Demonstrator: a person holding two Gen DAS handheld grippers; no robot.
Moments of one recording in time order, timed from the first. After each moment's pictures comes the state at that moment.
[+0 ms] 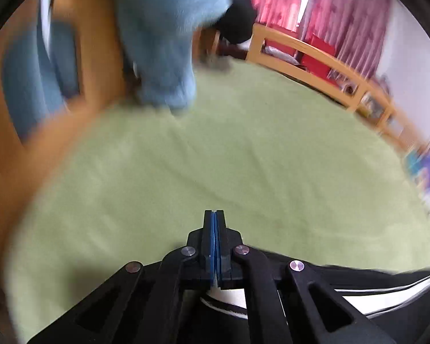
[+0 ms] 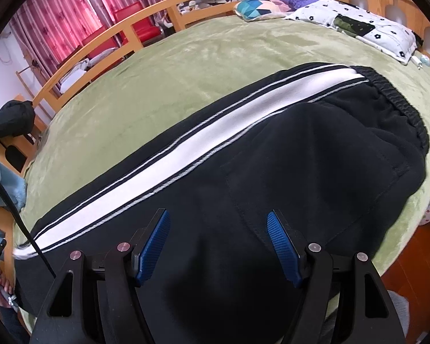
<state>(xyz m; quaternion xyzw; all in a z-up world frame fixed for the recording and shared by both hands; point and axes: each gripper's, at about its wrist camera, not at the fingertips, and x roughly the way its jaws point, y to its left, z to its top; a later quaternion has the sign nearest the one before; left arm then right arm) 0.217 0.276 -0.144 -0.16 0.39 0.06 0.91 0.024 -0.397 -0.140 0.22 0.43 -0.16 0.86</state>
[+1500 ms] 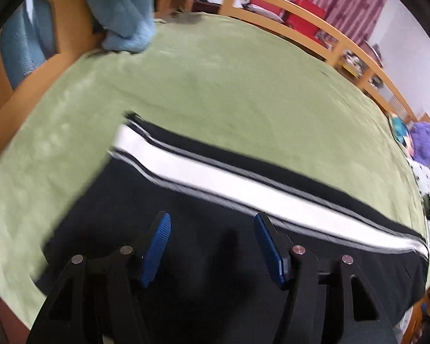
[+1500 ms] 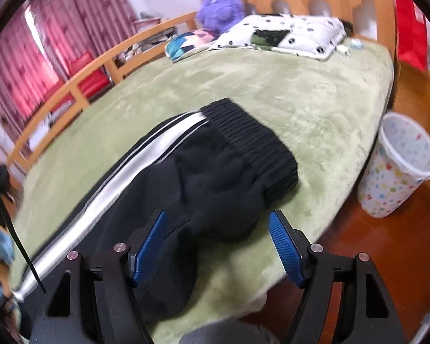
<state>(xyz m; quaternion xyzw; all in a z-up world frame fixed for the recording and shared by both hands) 0.151 0.149 -0.143 -0.14 0.48 0.02 0.87 -0.085 -0.566 -0.129 0.30 0.35 -0.26 0.85</state>
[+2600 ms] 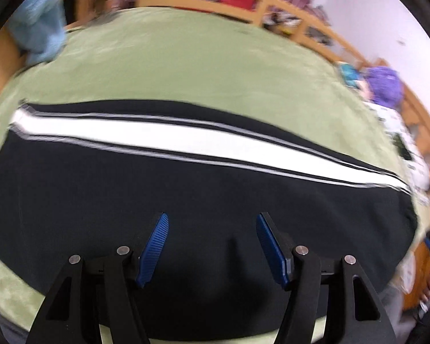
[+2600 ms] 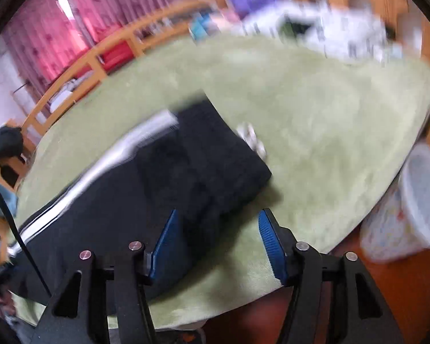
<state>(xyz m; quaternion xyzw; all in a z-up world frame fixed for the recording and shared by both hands) 0.090 -0.038 -0.148 -0.09 0.48 -0.11 0.86 -0.081 -0.619 -0.117 0.19 0.36 -0.14 0.90</state>
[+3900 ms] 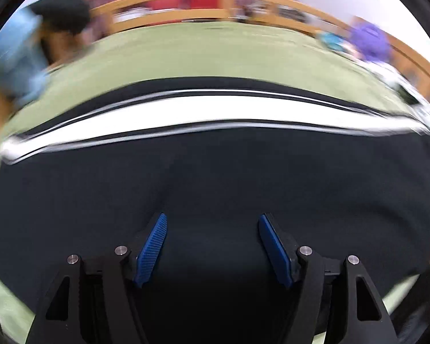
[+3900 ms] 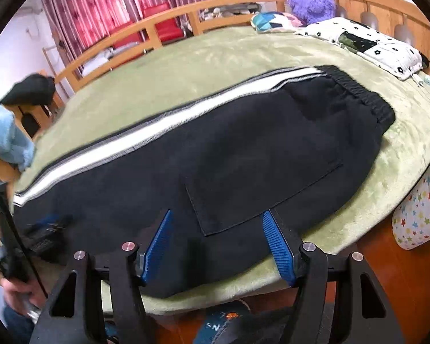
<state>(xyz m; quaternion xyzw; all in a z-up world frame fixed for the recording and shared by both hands) 0.079 -0.032 -0.199 0.03 0.45 -0.07 0.89 -0.062 -0.427 -0.161 0.15 0.42 -0.10 0.89</state>
